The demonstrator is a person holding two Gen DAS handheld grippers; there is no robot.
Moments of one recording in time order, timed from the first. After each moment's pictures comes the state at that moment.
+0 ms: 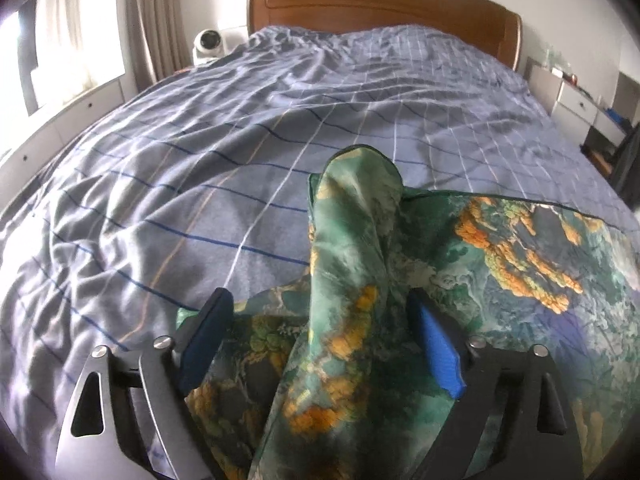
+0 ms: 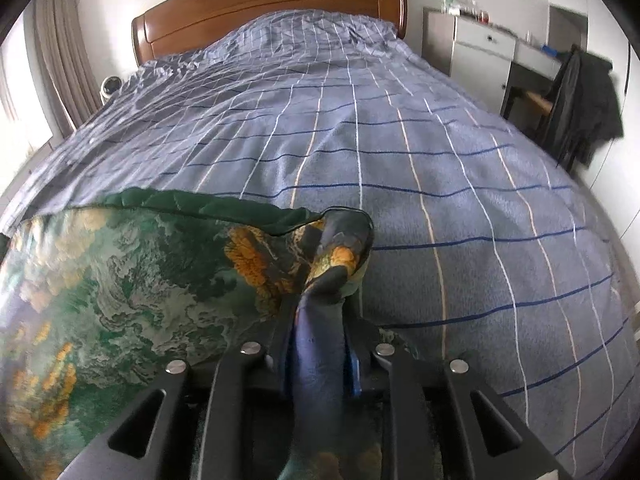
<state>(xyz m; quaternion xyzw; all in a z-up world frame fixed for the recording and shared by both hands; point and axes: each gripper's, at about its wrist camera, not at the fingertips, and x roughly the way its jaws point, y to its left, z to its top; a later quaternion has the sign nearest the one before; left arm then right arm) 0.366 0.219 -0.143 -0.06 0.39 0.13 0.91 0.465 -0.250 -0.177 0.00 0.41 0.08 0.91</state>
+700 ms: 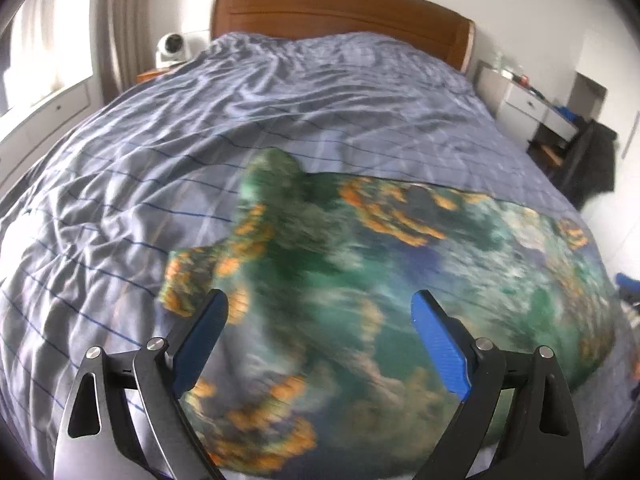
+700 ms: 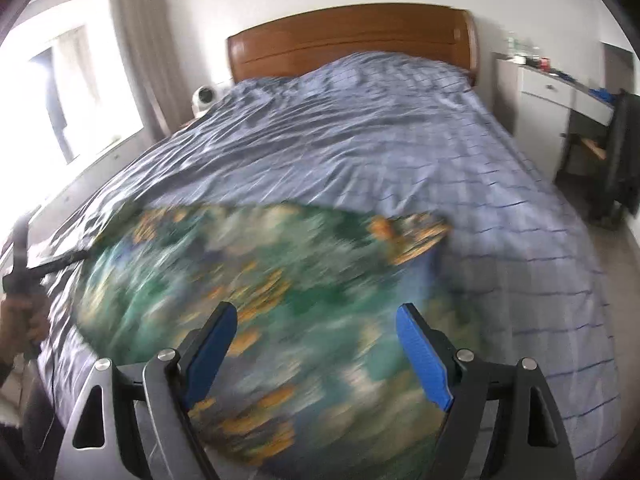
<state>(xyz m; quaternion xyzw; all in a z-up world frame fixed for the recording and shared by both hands) 0.288 0.173 -0.088 -0.08 0.38 0.04 0.92 0.321 -0.228 -0.097 -0.02 0.35 0.23 0.91</state>
